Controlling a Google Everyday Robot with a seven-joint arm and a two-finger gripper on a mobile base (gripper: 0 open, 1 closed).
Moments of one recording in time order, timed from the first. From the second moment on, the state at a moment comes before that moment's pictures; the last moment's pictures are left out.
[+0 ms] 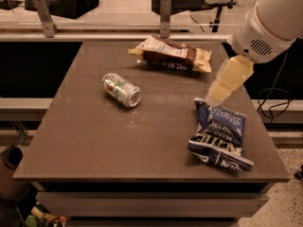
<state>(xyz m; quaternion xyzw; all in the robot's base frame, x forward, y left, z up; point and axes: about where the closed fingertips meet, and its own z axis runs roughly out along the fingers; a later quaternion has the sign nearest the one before) 0.509 -0.160 0.965 -0.52 0.82 0.01 0.24</state>
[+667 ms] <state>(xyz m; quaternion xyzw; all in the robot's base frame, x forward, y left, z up) 0.538 -0.116 0.958 -0.45 0.86 0.07 0.23</state>
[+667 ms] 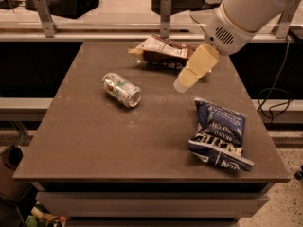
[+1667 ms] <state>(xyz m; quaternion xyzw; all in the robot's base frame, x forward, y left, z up) 0.562 -0.076 0.955 -0.38 0.90 0.07 0.22</state>
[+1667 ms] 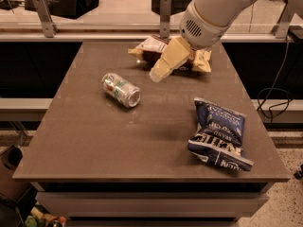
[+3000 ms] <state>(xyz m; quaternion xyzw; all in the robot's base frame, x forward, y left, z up) 0.596 0.009 0.920 -0.38 0.91 0.02 0.17</state>
